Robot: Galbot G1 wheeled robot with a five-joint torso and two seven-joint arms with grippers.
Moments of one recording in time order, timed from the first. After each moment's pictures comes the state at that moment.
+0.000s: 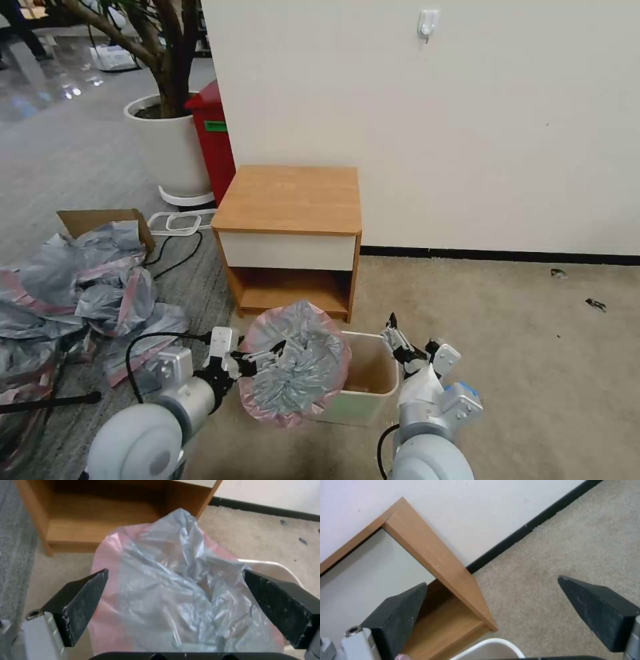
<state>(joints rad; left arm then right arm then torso) 1.52 -1.08 -0.48 -2.27 -0.83 0.72 -0.16 -1.57 1.40 0.10 2.17 0.51 0.02 0.74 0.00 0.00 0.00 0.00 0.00</state>
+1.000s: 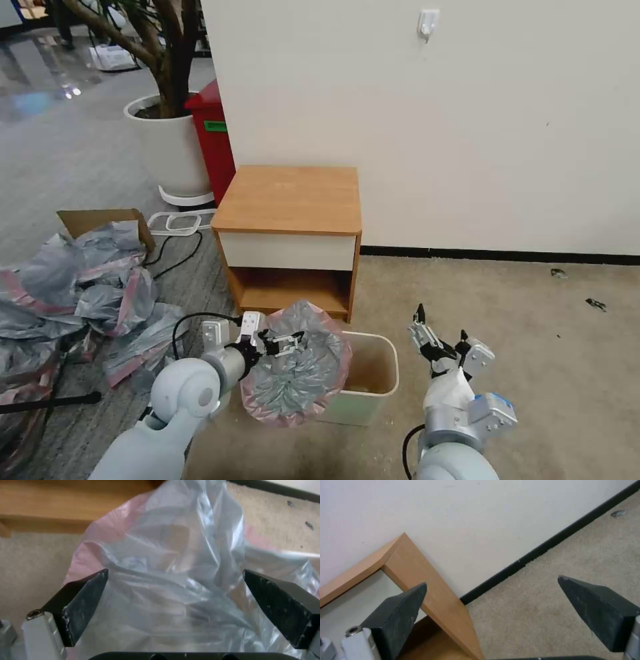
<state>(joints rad) 1.29 -1.13 -0.31 -1.99 -0.83 0.74 -0.14 -1.64 1.42 0.21 2.22 0.41 0.08 0.65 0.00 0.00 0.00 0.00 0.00</state>
